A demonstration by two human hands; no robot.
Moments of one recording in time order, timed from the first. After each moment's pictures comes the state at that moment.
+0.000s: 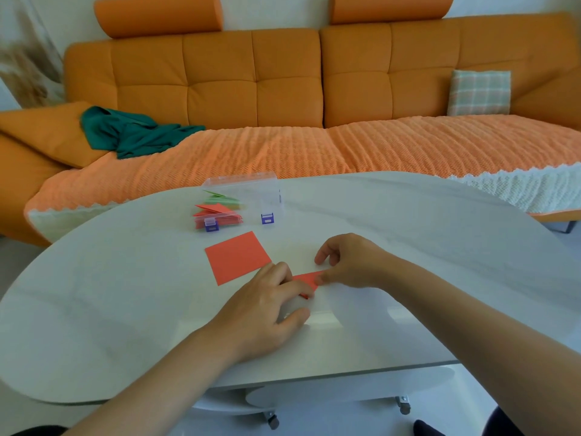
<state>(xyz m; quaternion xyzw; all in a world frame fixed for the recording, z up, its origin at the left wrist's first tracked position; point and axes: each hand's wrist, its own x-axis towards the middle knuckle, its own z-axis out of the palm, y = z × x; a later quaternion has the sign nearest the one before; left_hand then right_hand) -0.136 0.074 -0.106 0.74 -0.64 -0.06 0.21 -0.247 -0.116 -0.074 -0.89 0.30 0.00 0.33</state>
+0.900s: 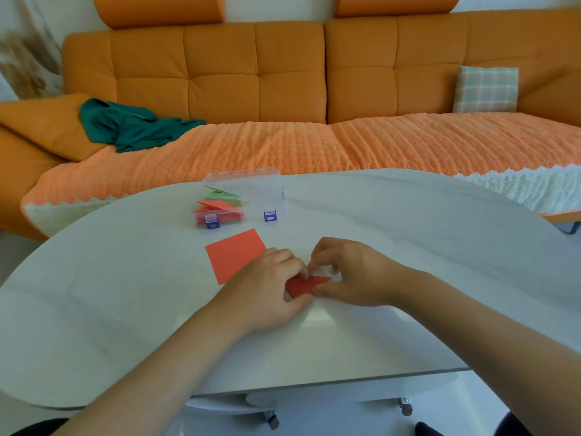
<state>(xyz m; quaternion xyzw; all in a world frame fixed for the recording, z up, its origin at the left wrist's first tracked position) -0.114 0.051 -0.101 0.73 -0.65 0.00 0.22 -0.253 -0.111 -0.086 -0.97 0.09 -0.06 0.22</state>
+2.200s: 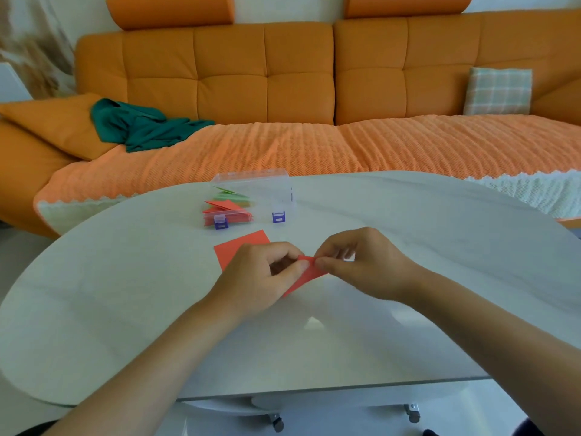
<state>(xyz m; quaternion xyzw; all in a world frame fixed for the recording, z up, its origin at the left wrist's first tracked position) -0.111 0.062 -0.080 0.73 -0.52 -0.10 0.43 -0.252 -0.102 -0.066 -0.91 0.13 -0.16 0.36</state>
